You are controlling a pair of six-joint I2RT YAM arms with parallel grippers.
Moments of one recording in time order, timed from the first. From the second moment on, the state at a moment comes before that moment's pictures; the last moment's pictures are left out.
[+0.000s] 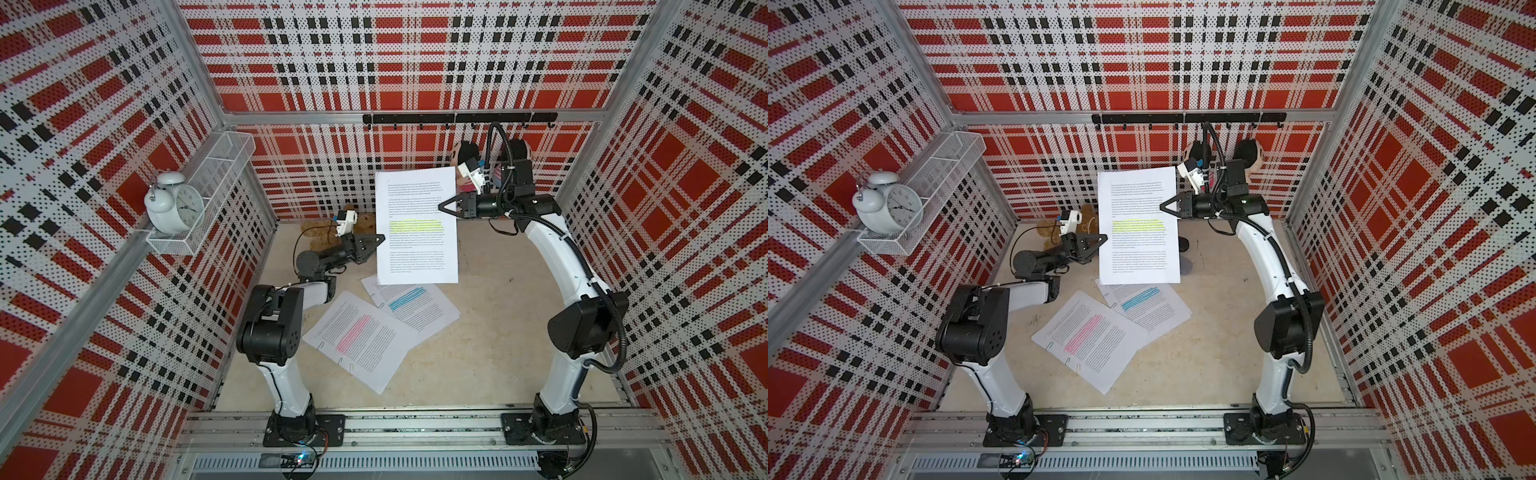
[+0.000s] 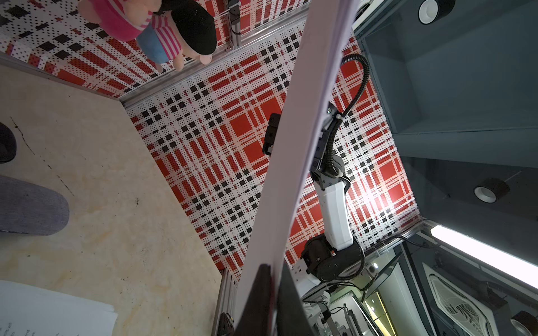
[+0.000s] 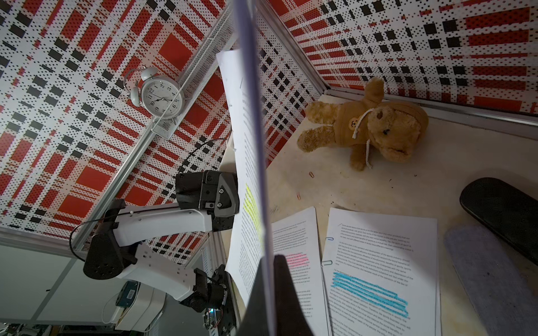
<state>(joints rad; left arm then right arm) -0.11 1.85 0.96 1.58 1.12 -1.77 0.23 1.90 2.08 -0.68 -1.00 0.29</state>
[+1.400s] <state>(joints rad) -0.07 1.57 1.06 0.17 1.02 -0.64 0.20 1.83 1.71 -0.51 -1.04 0.31</state>
